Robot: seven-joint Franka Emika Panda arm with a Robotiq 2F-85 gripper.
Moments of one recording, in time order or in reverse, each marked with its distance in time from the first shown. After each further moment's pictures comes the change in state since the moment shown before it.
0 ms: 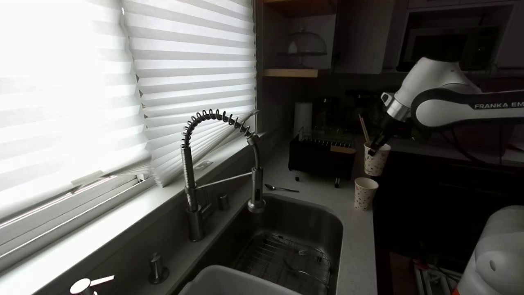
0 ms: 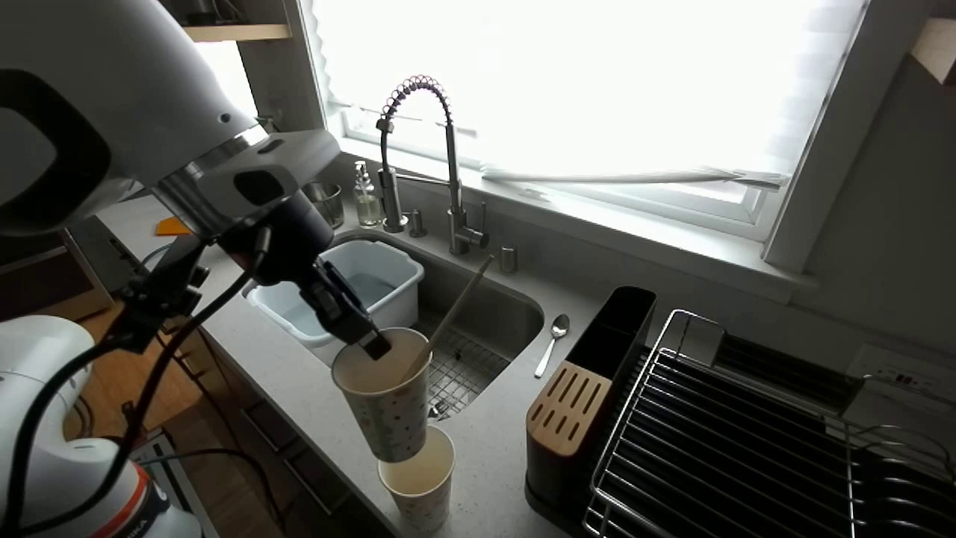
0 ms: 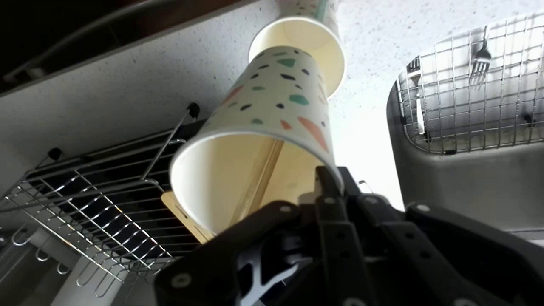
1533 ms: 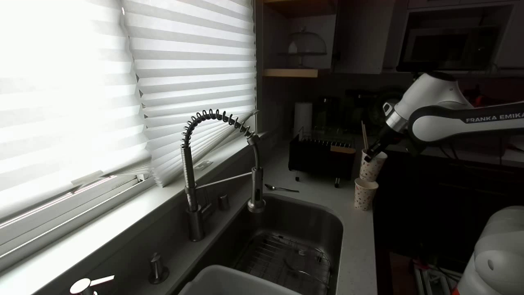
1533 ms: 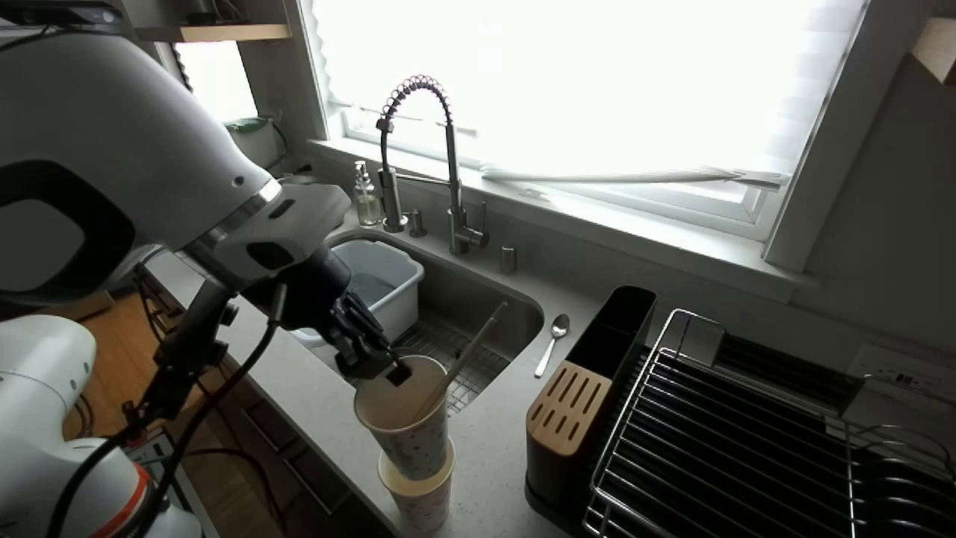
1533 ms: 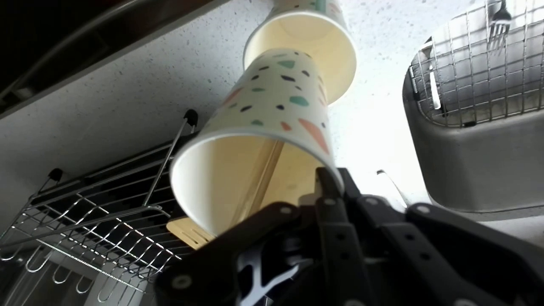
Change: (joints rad) arm -0.016 0.031 -0.064 -0.092 -0.006 0.193 0.066
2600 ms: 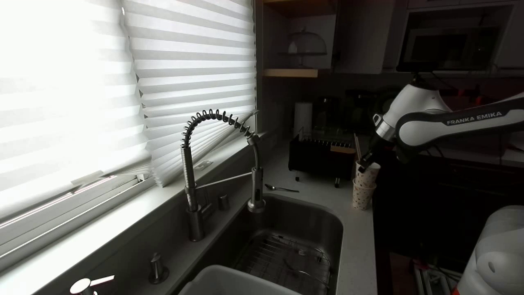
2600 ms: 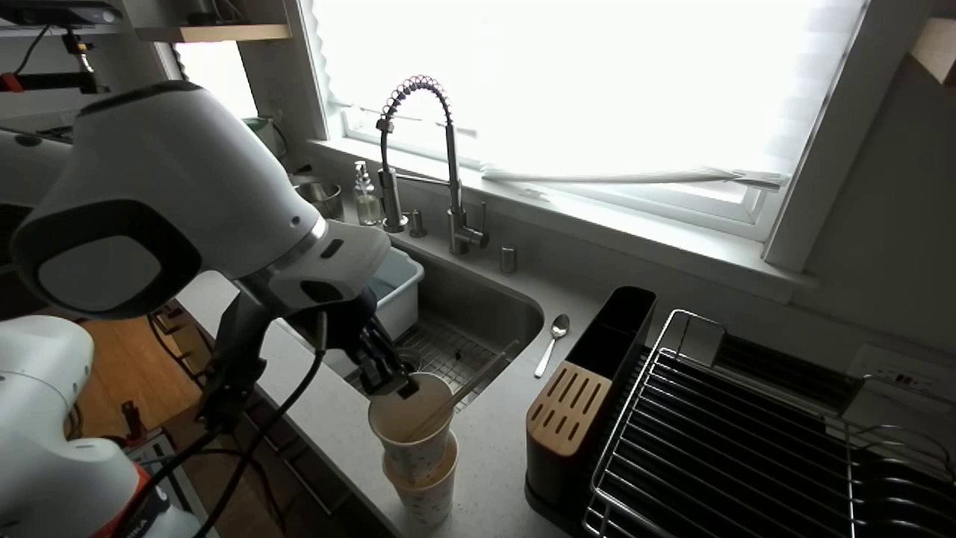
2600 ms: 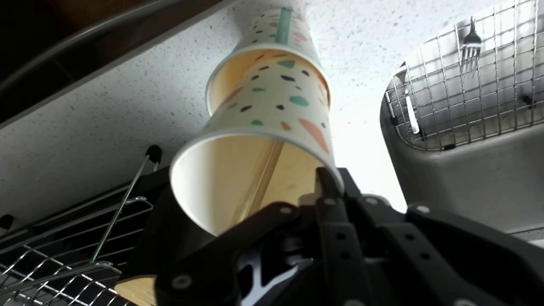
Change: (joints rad) arm 0.030 0.109 -0.008 -0.002 0.065 0.017 0.000
